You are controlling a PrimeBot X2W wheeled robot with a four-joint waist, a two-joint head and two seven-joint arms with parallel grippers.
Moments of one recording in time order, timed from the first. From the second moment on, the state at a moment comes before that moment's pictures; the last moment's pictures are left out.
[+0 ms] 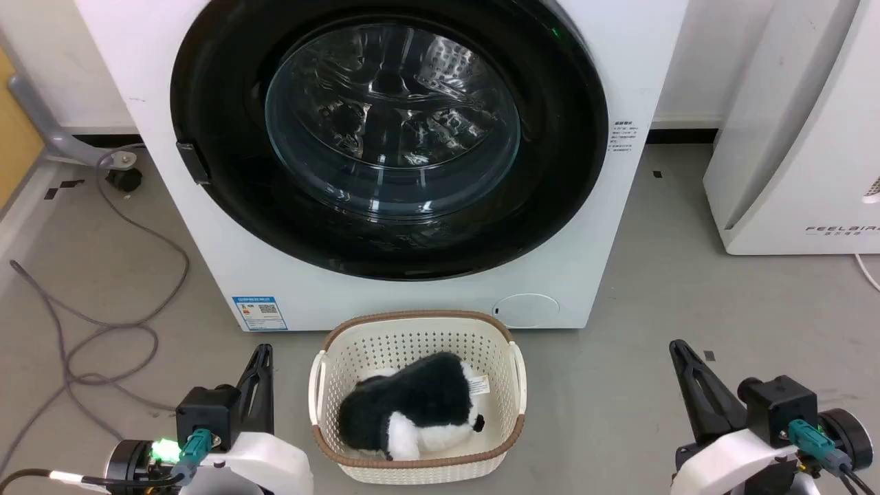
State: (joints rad) left arm 0.01 0.05 0.00 0.00 0.00 0.00 0.00; right arm 0.01 -0.05 0.00 0.00 0.00 0.13 0.00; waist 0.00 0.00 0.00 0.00
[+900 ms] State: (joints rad) left arm 0.01 0.05 0.00 0.00 0.00 0.00 0.00; right arm 0.01 -0.05 0.00 0.00 0.00 0.13 0.00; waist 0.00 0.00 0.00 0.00
